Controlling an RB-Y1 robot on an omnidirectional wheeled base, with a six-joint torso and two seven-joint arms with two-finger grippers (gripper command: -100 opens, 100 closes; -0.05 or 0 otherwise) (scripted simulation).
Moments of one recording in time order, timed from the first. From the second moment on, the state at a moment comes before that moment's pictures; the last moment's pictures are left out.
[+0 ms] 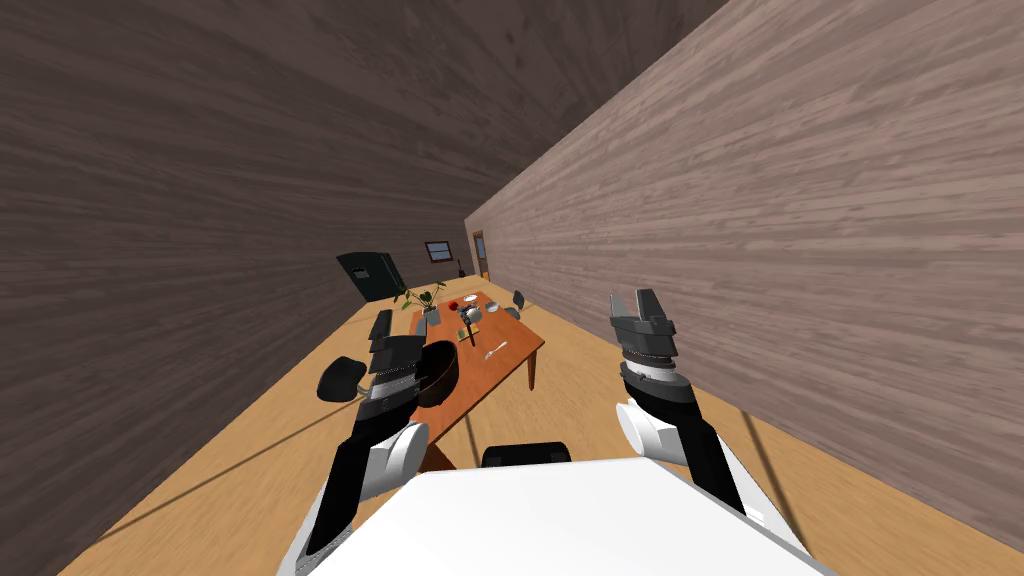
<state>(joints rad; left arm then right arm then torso) 0.50 0.02 0.07 -2.37 0.12 -0.41 -0.01 0.47 -0.02 -0.05 -2.35 0.05 -0.62 0.08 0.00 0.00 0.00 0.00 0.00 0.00</state>
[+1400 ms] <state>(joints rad) 0.42 0.17 0.14 -2.14 0.16 -0.12 0.01 0.47 -0.02 -0.05 -2.35 0.05 -0.62 0.08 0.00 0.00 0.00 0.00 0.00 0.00</state>
